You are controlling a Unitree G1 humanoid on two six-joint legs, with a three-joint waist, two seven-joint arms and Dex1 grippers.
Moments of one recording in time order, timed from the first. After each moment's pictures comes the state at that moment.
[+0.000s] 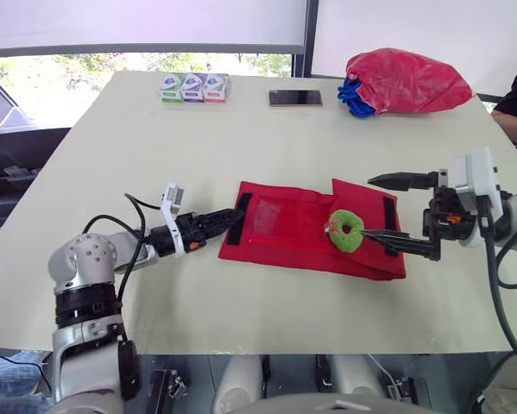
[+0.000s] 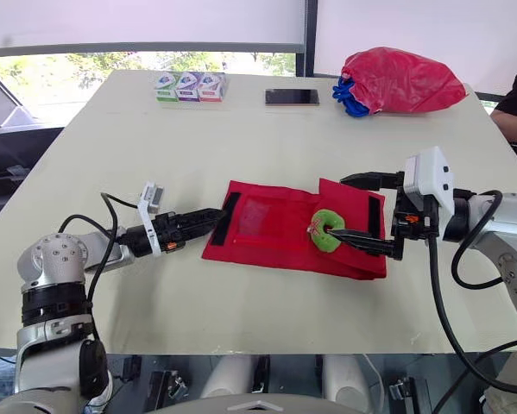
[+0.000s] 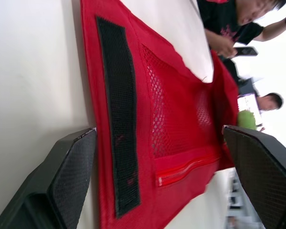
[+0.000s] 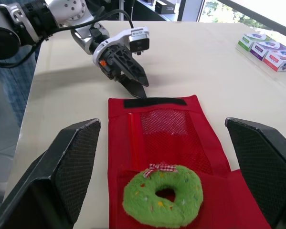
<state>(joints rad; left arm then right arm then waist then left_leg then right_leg) -0.48 0.52 0.41 0.21 -0.95 1.43 -0.59 -0.31 -0.88 -0.15 -0.51 0.76 0.57 1.01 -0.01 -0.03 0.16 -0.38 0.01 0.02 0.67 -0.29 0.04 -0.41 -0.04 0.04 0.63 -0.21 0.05</state>
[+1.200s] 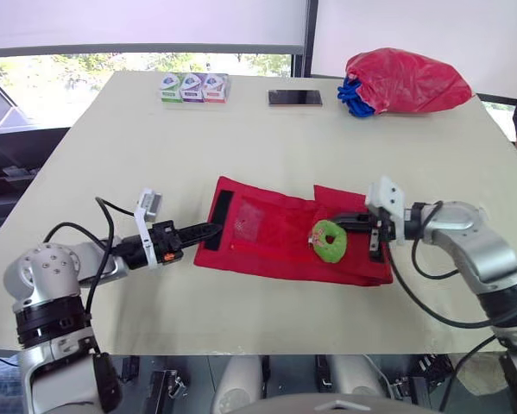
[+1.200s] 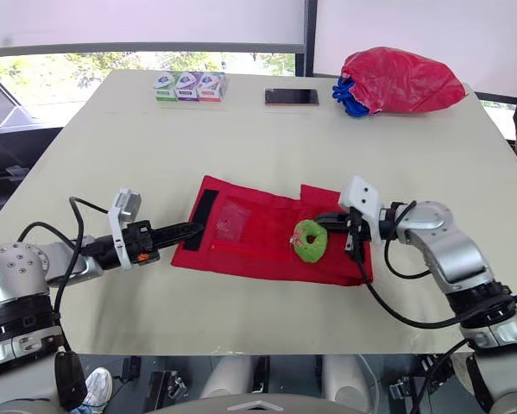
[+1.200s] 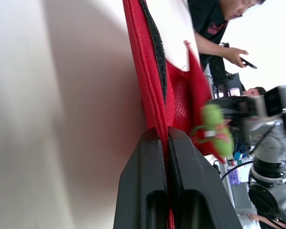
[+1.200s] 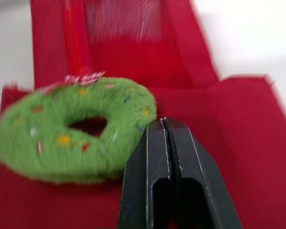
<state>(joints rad) -0.37 0.65 0.50 0.09 -1.04 1.54 -0.69 -0.47 -0.67 0.29 -0.07 0.25 0.36 1.02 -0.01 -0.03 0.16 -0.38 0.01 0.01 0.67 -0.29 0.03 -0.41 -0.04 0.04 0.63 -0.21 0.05</state>
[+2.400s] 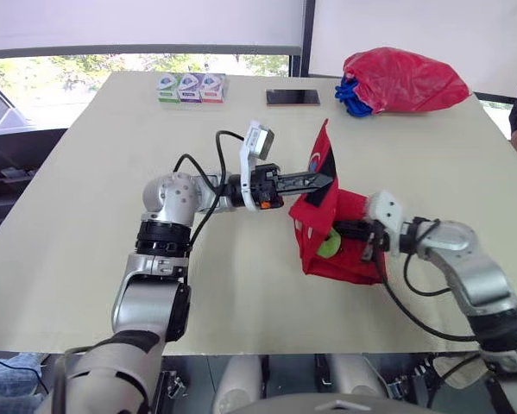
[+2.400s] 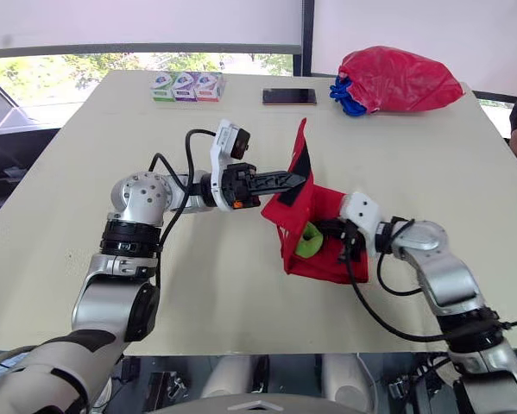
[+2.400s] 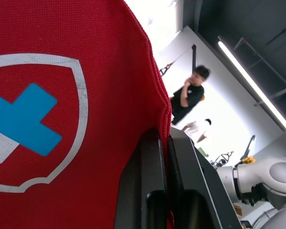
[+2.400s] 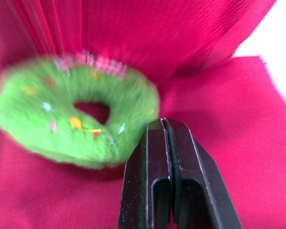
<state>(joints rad) -0.88 0.36 -0.01 0.32 -0.93 1.21 -1.10 -0.28 -0.60 0.03 -0.31 0.29 0.46 0.92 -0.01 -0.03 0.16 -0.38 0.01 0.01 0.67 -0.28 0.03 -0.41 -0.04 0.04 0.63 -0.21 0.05</state>
